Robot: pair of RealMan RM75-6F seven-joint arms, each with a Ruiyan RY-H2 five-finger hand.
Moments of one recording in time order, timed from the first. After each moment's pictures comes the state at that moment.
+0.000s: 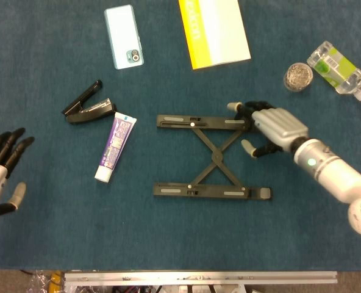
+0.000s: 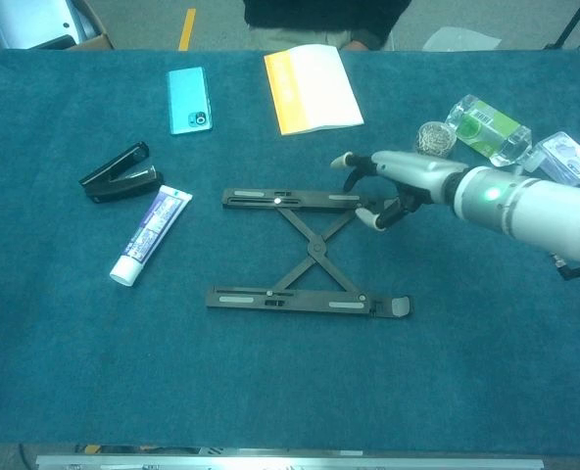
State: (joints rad) left arm -0.17 -0.92 0.12 -1.86 1.65 1.28 0.06; right arm 0.83 -1.41 0.07 -1.68 -0.85 0.70 -0.16
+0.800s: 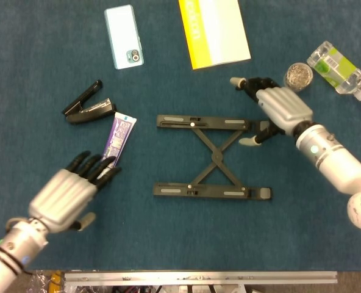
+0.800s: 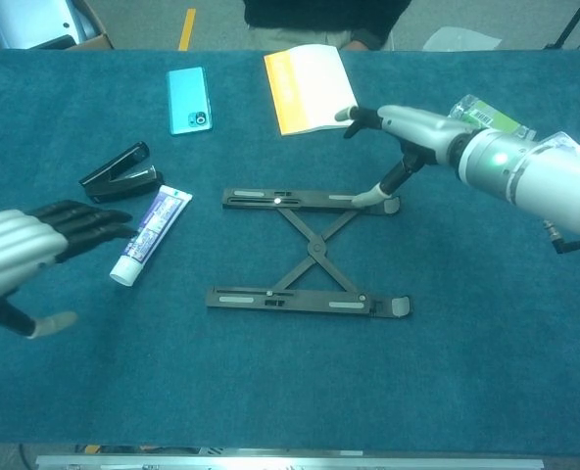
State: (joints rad) left arm -0.34 -1.05 0.10 -2.07 1.54 0.94 0.49; right arm 0.84 -1.40 0.12 -1.68 -0.82 0.77 -0.19
